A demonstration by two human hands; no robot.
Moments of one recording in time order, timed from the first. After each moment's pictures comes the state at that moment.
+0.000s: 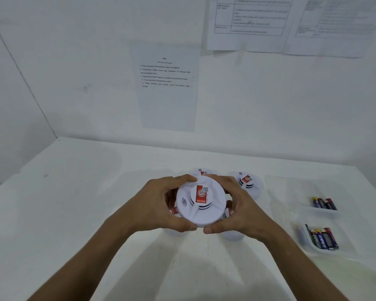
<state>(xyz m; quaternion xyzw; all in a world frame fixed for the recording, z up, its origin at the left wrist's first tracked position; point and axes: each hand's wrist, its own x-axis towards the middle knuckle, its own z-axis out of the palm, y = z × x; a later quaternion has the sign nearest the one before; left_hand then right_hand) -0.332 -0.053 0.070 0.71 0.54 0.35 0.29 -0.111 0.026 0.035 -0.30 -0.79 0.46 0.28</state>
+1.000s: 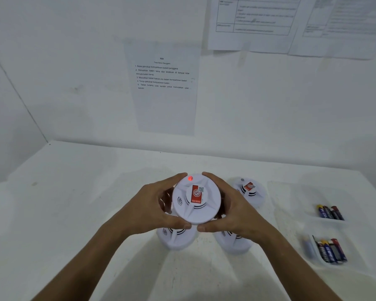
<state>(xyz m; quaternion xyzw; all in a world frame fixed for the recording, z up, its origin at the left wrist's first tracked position) -0.357 -0.020 0.058 0.69 0.55 0.34 0.31 -0.134 0.052 0.036 -0.29 -0.77 0.51 0.26</state>
